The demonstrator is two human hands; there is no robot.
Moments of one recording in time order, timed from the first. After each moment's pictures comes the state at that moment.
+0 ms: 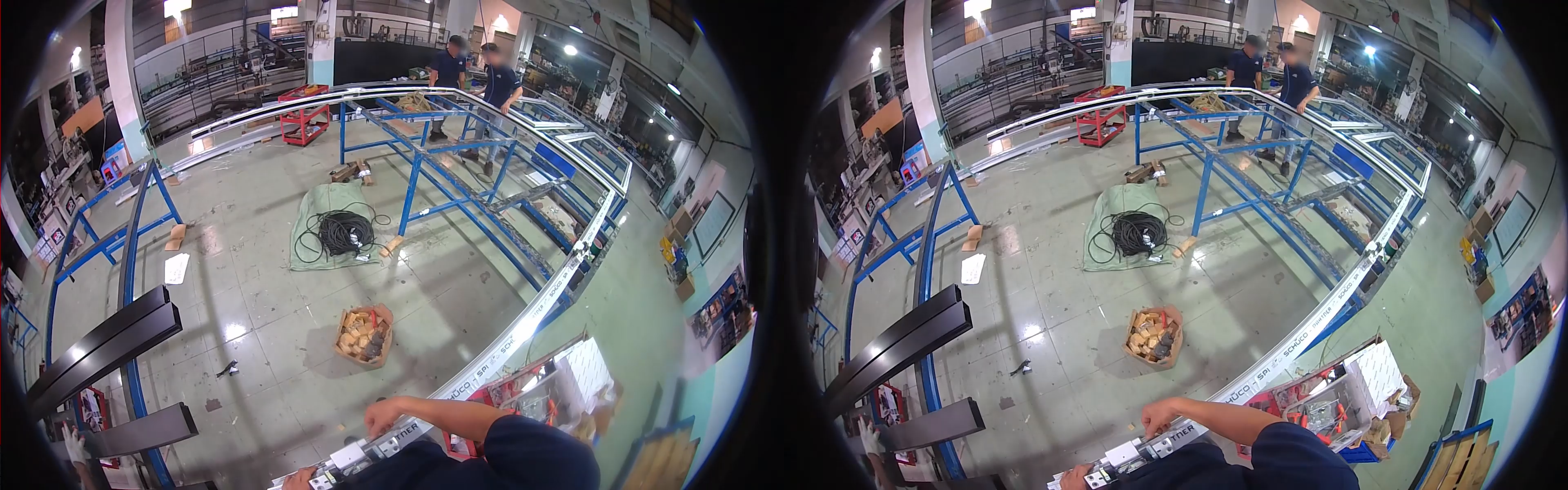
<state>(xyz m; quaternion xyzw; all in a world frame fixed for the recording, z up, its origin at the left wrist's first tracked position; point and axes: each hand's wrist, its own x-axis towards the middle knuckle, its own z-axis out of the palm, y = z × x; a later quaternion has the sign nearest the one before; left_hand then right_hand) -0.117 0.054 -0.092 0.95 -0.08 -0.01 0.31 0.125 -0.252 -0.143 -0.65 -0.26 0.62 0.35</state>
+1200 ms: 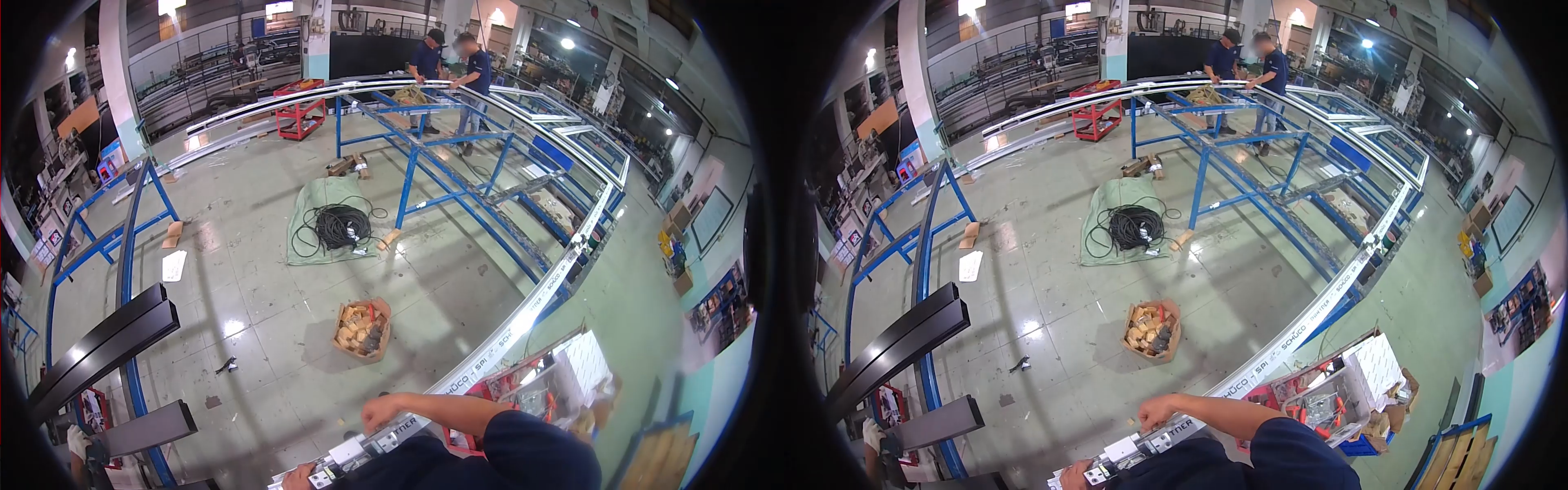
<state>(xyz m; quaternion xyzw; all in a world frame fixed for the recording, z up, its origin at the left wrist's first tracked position) -0.116 0.052 -0.088 0.95 -0.07 -0.05 0.28 0.119 -0.251 -0.154 -0.69 -0.31 0.56 0.34</state>
